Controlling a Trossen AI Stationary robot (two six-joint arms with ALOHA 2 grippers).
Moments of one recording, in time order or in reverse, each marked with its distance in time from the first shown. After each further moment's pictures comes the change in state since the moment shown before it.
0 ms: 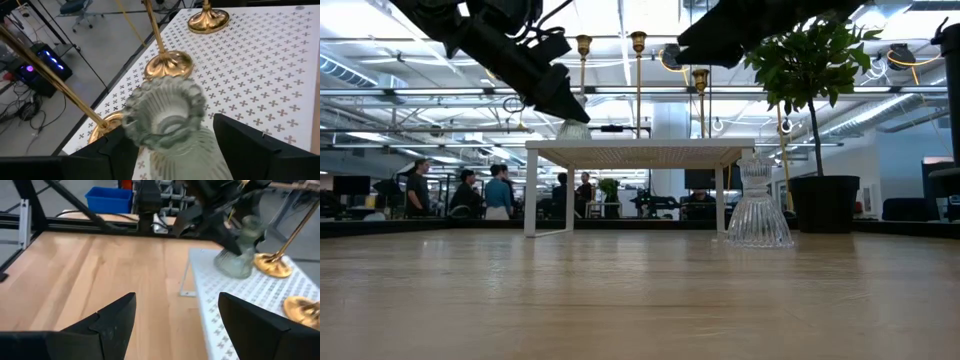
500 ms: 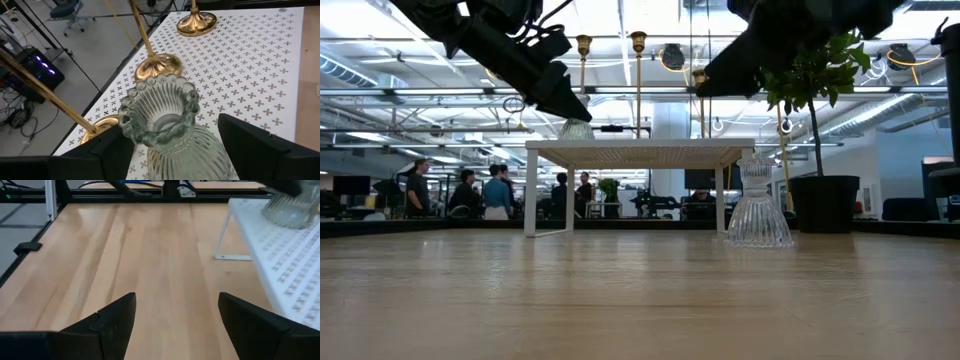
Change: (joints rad) left arm -0.003 0.000 0.000 0.002 0.038 0.015; right arm 0.106 0.000 -0.132 0.018 0.001 0.125
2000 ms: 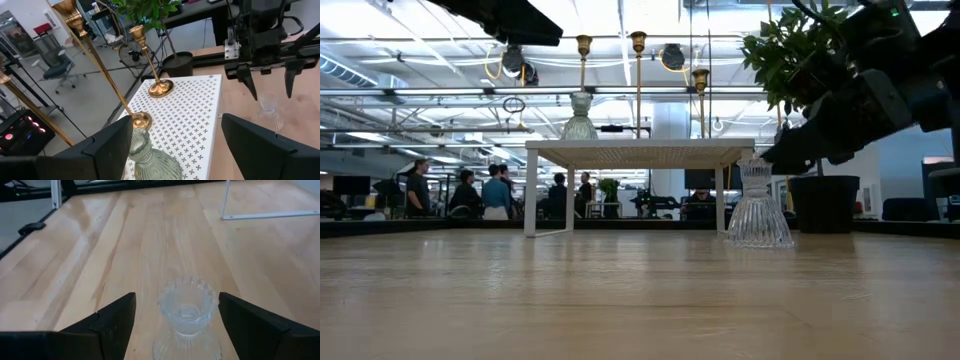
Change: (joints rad) left arm -0.247 -0.335 -0.001 -0.109 -0.084 0.061; right arm 0.028 0.064 -0.509 0.662 0.005 0.083
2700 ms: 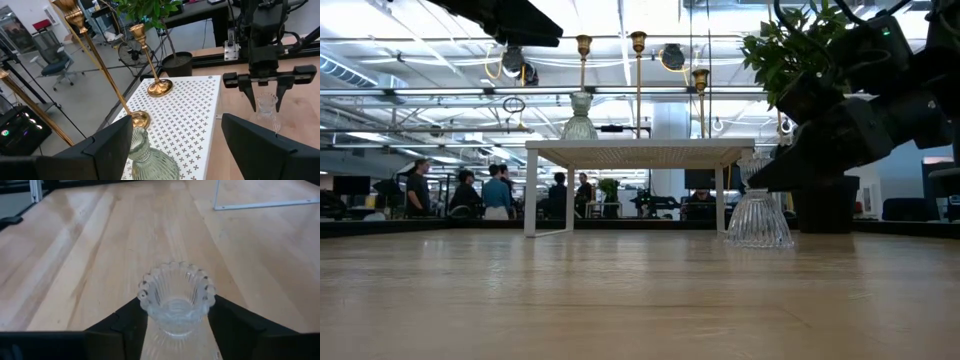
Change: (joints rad) left arm 0.001 0.000 0.000 -0.002 0.000 -0.027; right arm 0.000 0.198 0.001 0.184 0.047 0.009
